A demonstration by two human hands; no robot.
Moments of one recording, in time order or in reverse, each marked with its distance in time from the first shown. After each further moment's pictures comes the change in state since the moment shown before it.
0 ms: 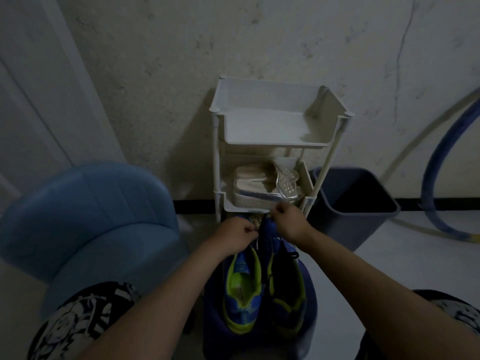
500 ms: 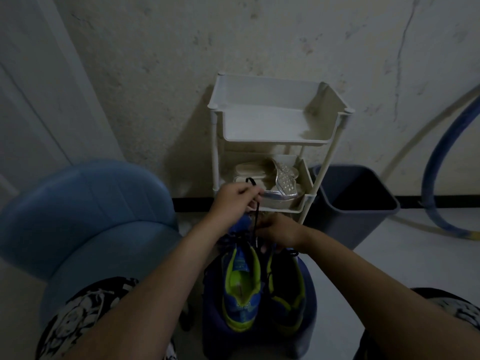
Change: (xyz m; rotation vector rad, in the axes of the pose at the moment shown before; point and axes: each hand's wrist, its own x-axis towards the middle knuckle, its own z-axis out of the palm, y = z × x) left_hand 0.003 0.046 -0.039 -0.721 0.240 0.039; right_hand -0.022 -0.015 -0.001 -0.035 -0.485 0.034
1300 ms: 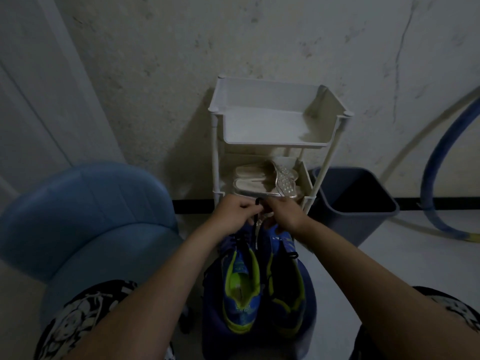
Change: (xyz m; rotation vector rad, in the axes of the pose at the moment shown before) left_hand 0.002 -0.017 -0.007 0.341 -0.125 -0.004; right_hand 0.008 -0.015 -0.015 0.253 0.318 -0.043
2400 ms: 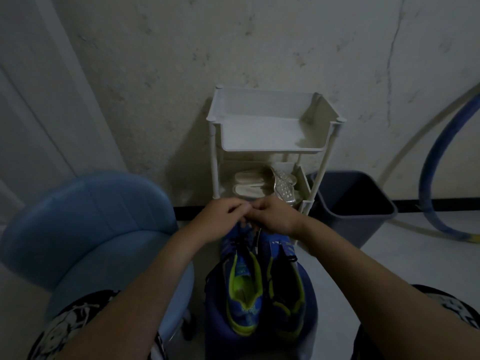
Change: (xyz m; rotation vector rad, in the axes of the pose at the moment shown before) left_hand -0.023 0.006 -0.035 0.179 -0.073 0.170; right_hand -0.009 -0.023 0.003 -0.132 -0.246 -0.275
